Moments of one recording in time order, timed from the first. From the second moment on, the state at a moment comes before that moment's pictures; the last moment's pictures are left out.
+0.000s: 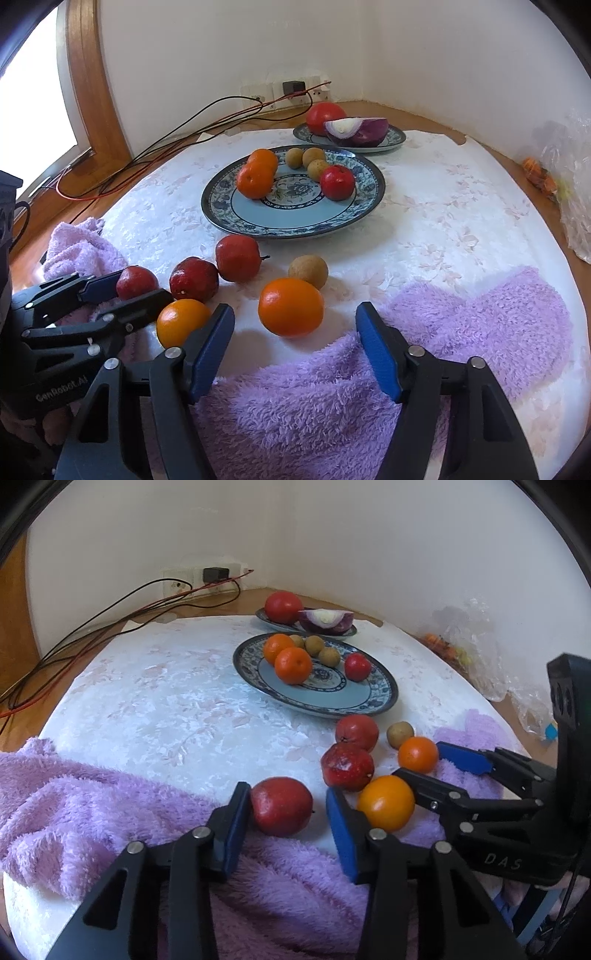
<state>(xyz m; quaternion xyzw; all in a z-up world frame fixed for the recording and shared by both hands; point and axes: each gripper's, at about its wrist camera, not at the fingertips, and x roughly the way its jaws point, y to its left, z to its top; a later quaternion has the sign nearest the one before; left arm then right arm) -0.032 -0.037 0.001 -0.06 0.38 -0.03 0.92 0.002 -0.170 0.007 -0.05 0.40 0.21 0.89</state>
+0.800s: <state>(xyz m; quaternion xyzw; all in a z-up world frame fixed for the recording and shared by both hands) -0.032 -0.031 0.004 -0.08 0.37 -0.03 0.92 -0.003 -0.180 0.008 -0.03 0.38 0.20 0.90</state>
